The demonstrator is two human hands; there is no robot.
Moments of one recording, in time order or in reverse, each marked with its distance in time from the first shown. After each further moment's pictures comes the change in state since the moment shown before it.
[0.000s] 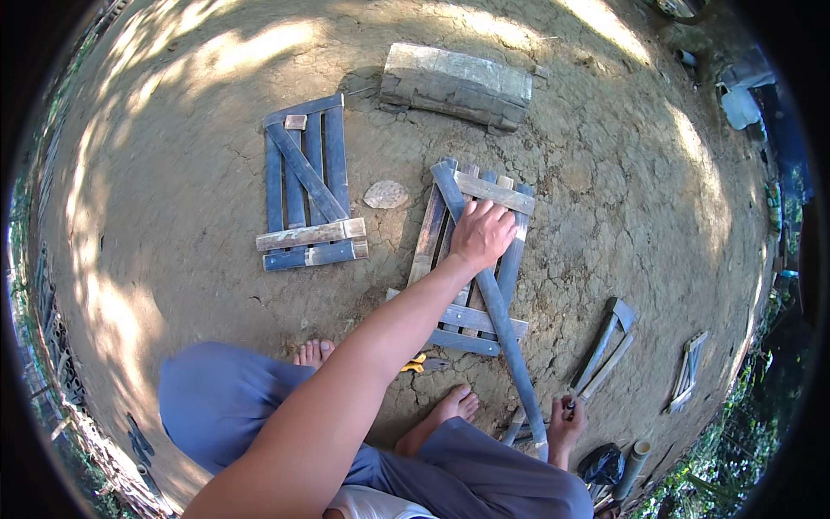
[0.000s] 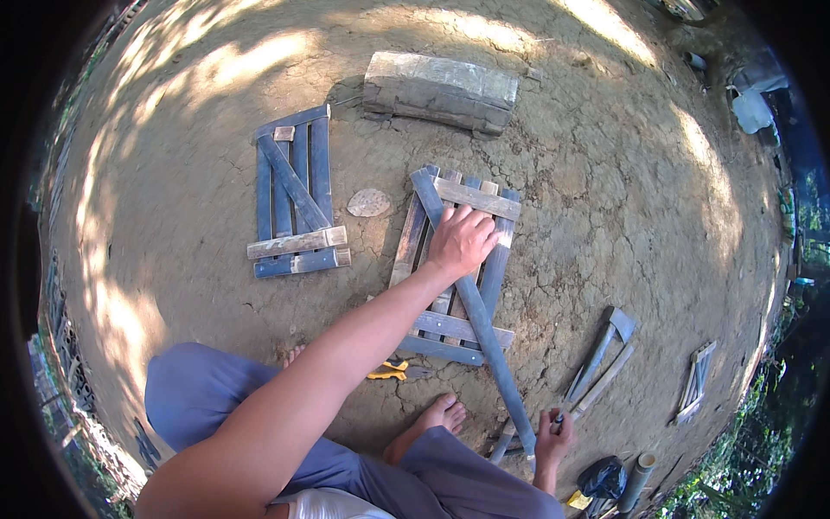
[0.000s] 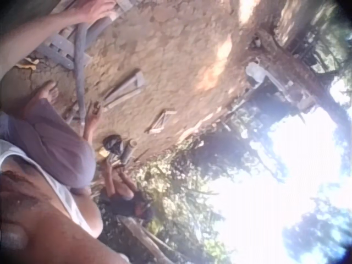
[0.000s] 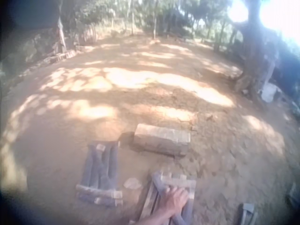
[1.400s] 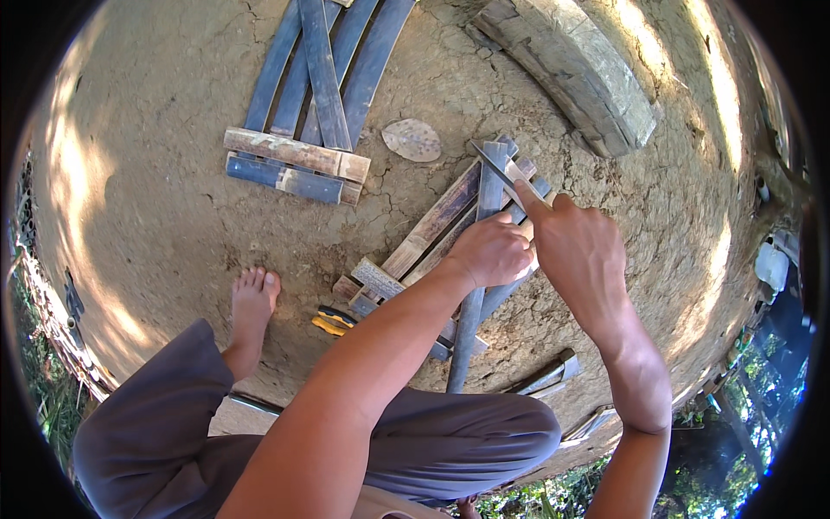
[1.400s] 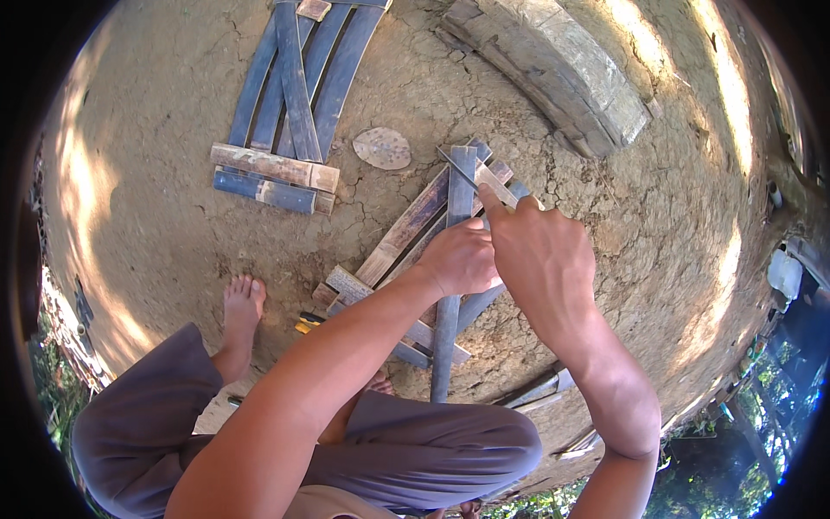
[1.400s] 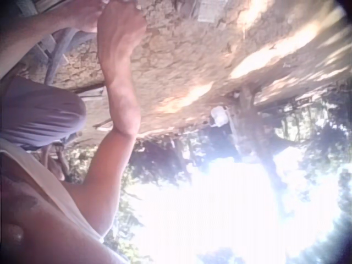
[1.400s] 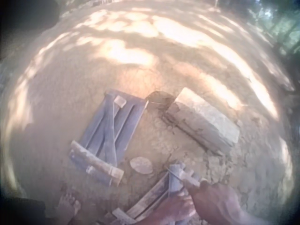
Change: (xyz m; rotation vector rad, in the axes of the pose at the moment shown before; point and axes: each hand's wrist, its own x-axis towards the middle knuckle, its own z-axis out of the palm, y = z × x) left_hand -0.001 -0.007 0.010 -0.229 -0.167 -0.125; right_hand 0.272 -0.417 0.091 -1.018 -0.489 -1.424
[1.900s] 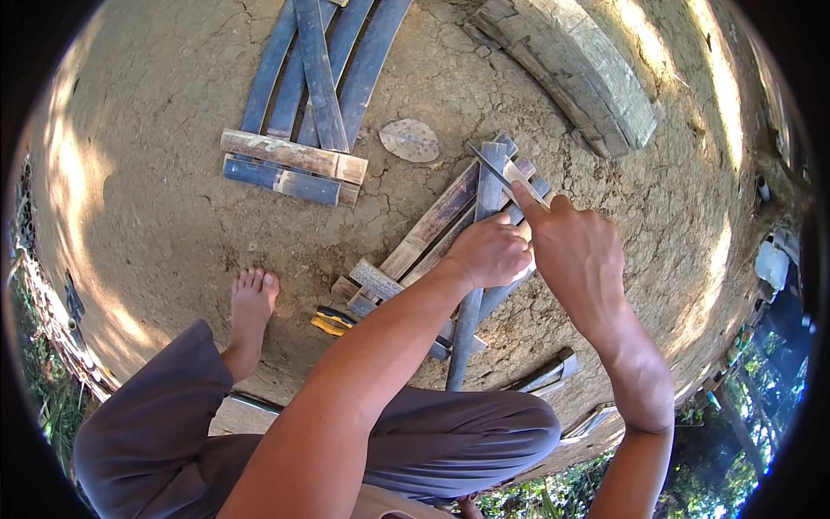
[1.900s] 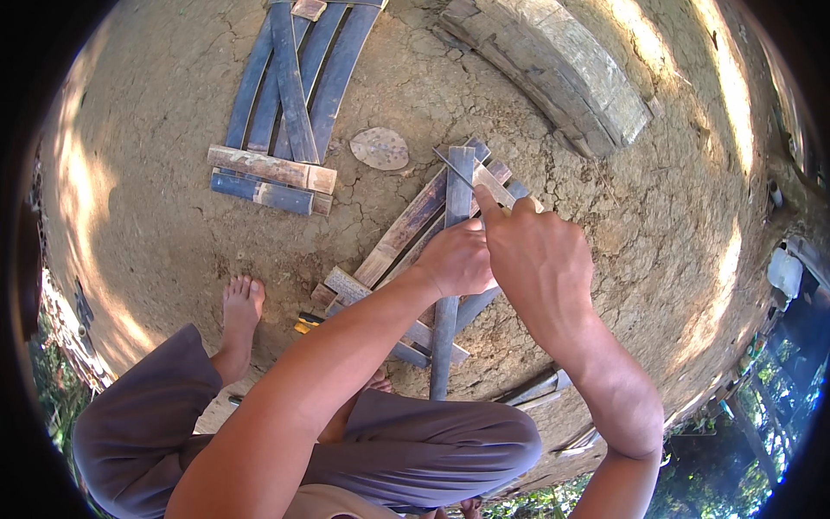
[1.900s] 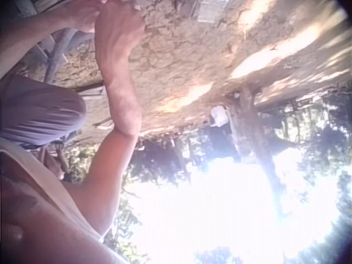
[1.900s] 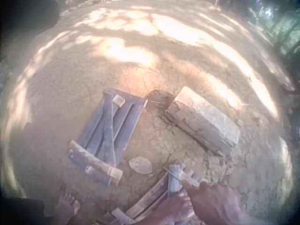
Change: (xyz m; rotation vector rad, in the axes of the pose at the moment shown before) left_hand 0.001 -0.002 0.003 0.001 -0.034 -0.014; right_hand 0.001 0.000 -0.002 -0.022 0.007 -0.010
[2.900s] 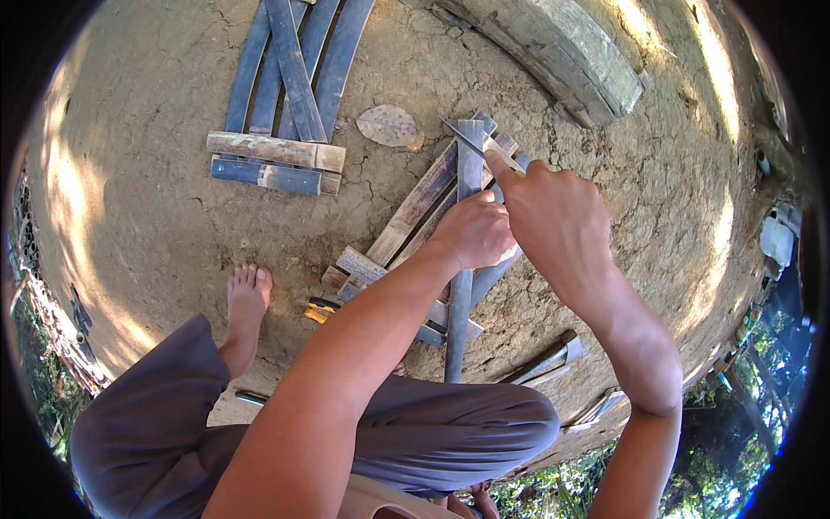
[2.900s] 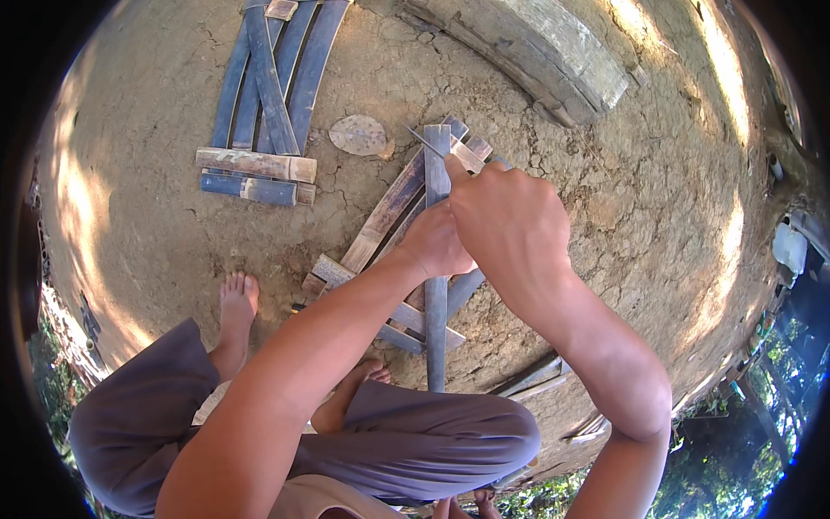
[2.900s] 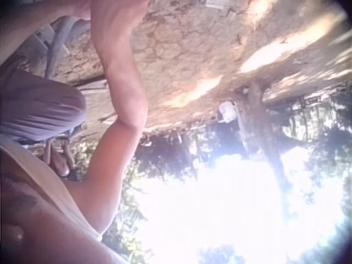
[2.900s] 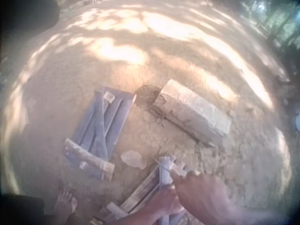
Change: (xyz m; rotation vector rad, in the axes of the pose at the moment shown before) left_hand 0.000 -0.001 0.011 0.005 0.123 -0.032; right_hand 0.001 -0.001 0.000 -0.008 0.056 0.013
